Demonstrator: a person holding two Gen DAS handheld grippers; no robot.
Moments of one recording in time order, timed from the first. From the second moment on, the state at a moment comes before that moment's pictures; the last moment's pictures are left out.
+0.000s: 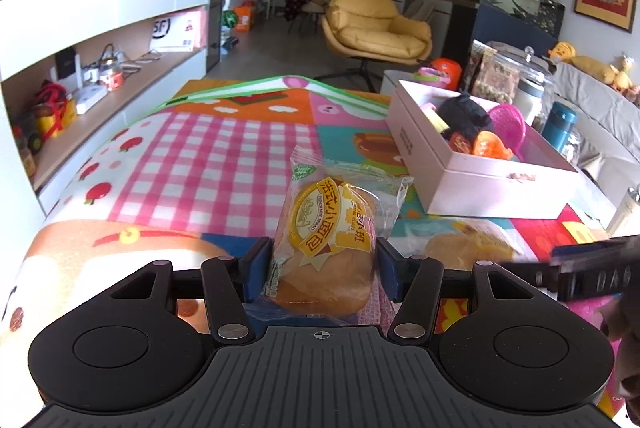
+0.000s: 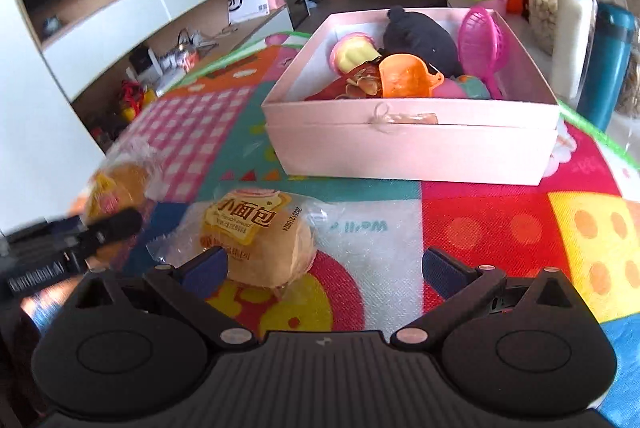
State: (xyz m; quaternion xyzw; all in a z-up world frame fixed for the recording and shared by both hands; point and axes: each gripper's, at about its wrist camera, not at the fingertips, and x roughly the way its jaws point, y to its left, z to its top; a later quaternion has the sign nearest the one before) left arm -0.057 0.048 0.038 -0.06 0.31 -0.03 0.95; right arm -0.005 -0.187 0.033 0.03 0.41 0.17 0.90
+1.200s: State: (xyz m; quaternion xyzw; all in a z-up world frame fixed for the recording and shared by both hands) left arm -0.071 0.070 0.049 -0.09 0.28 -0.01 0.96; right arm -0.001 -0.102 0.034 -0.17 0.32 0.18 0.91
